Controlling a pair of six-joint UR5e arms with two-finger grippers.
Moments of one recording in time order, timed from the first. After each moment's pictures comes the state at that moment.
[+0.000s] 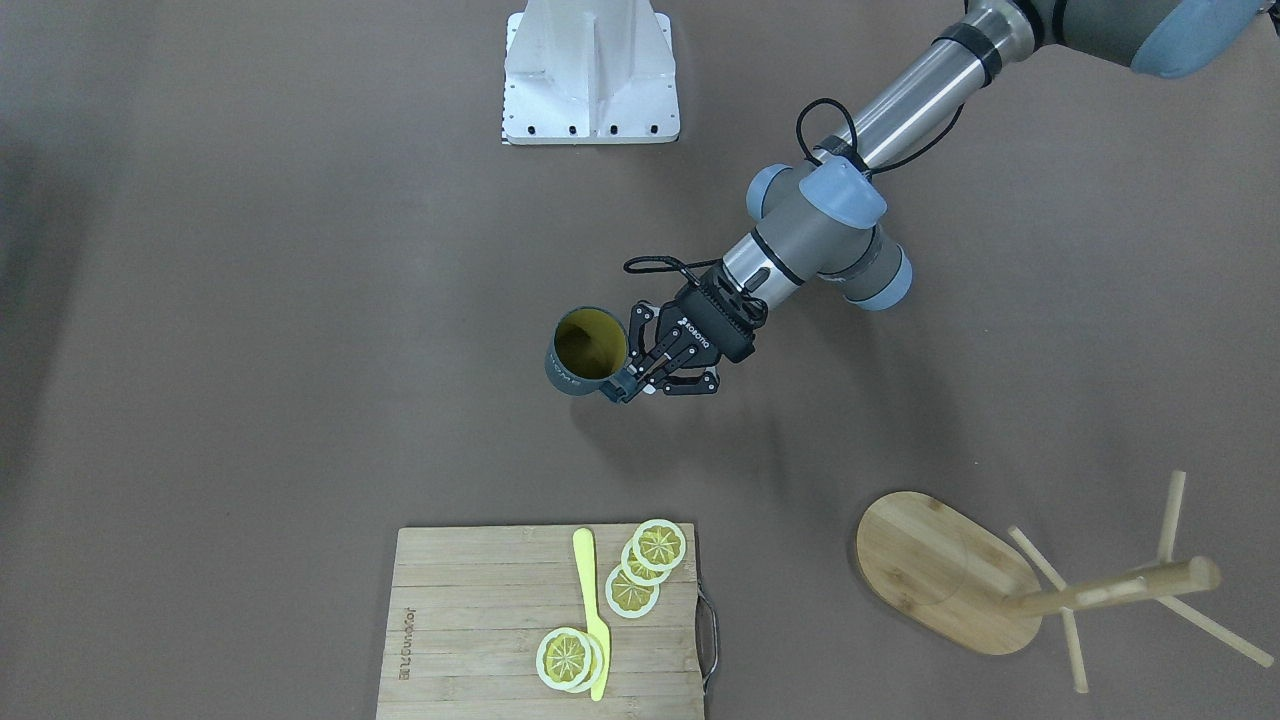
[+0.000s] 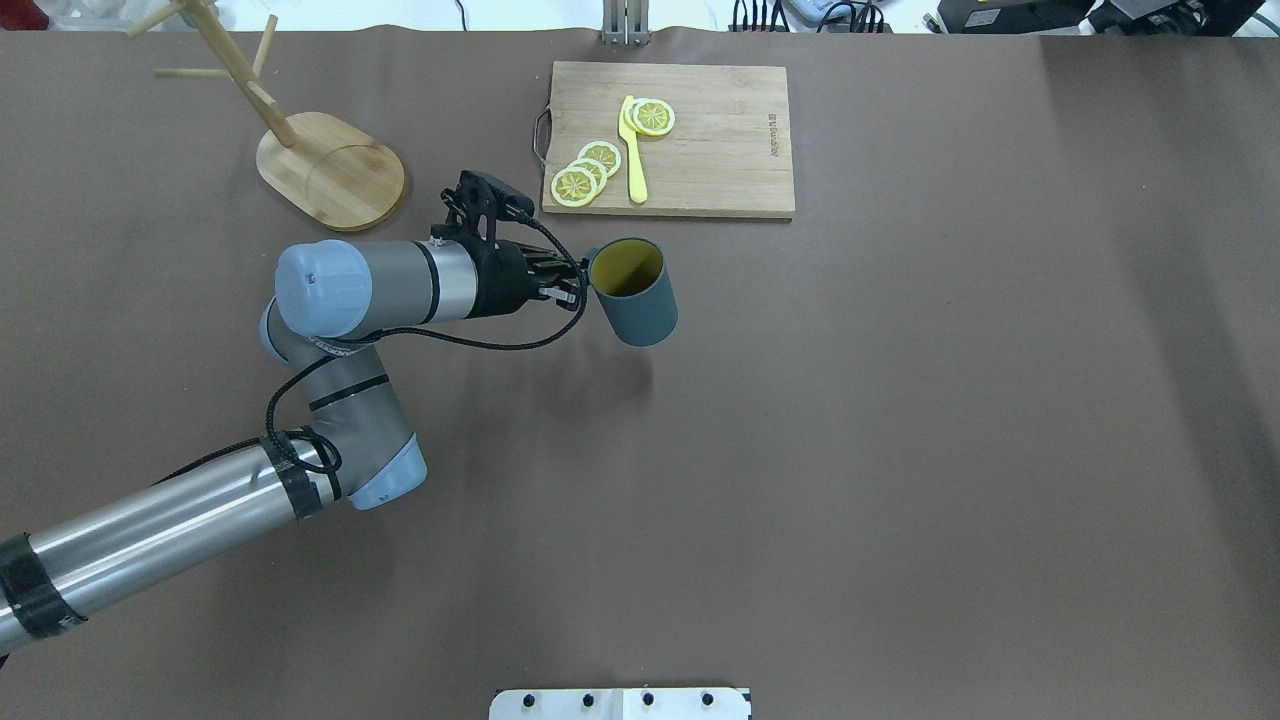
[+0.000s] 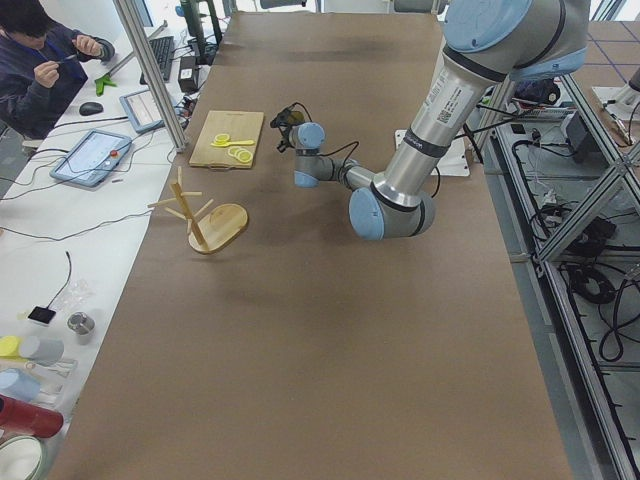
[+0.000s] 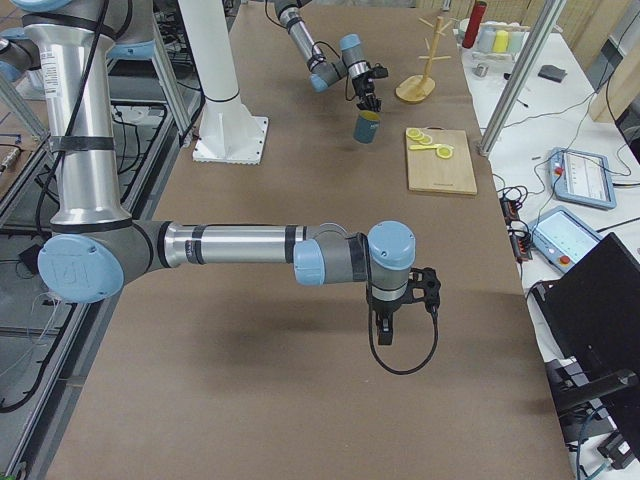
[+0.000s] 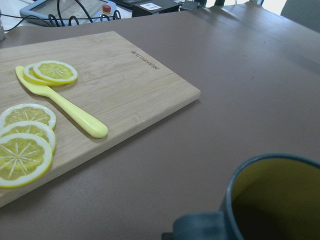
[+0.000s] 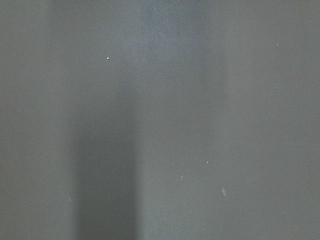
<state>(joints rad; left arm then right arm) -0.60 -2.24 -1.19 -2.92 -1.75 -0.91 1.58 -1.52 1.58 -1.49 2.33 0.07</state>
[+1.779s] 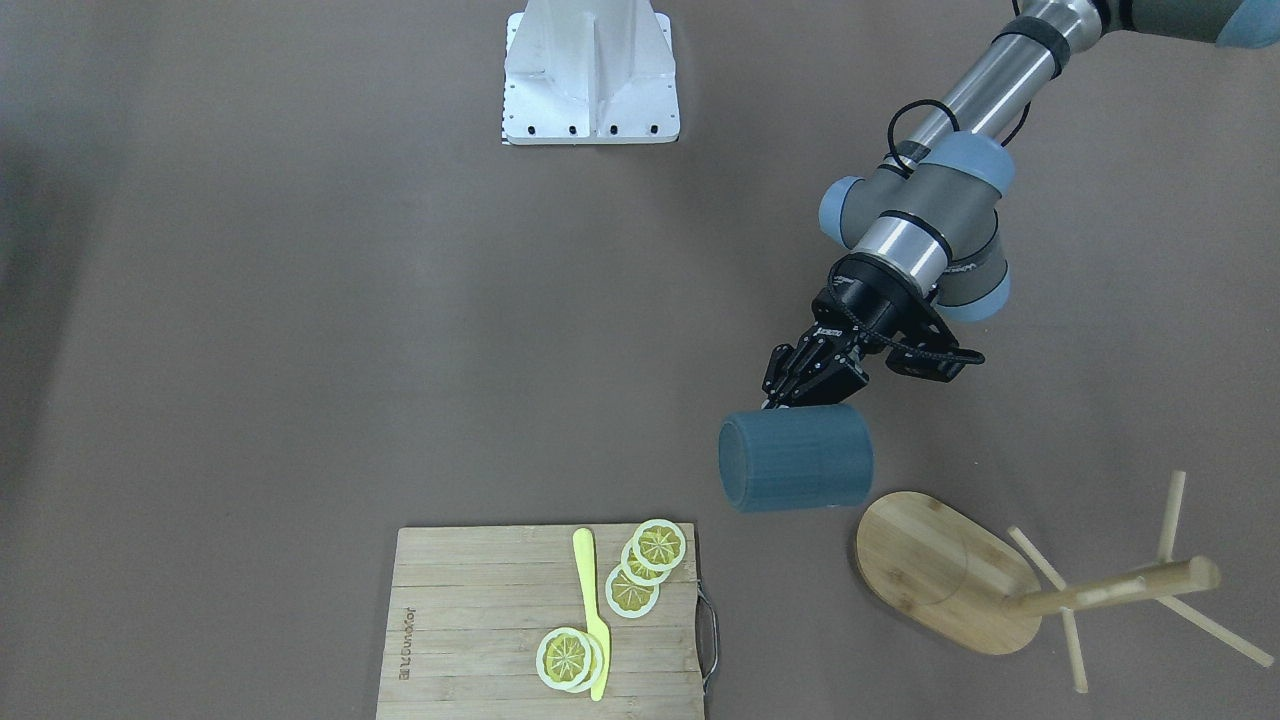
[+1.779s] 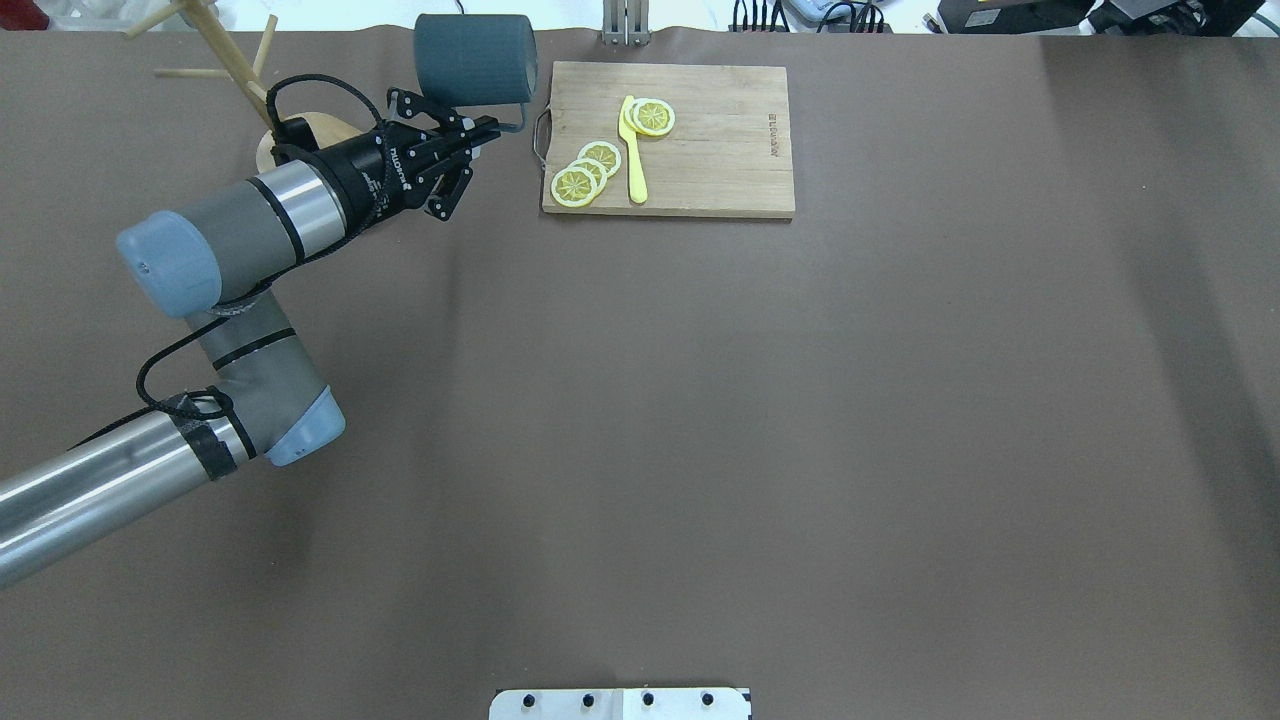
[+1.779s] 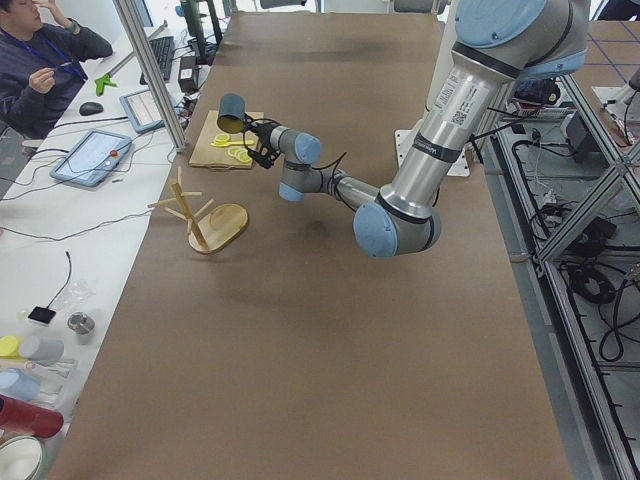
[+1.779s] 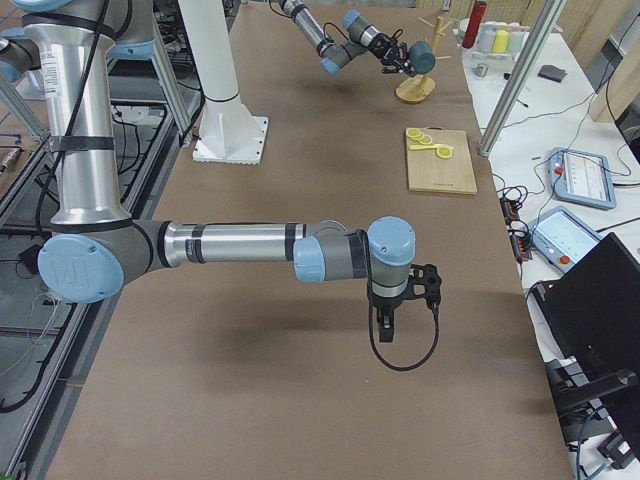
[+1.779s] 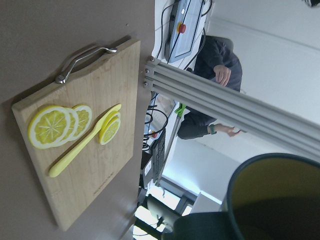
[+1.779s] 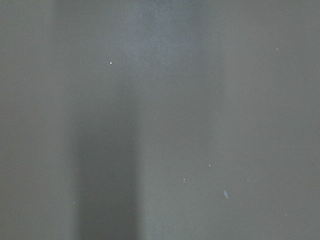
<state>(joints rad) -0.72 -2.13 -1.27 -3.17 -1.38 -2.68 1.58 -1.52 1.59 -1.49 2.33 0.09</state>
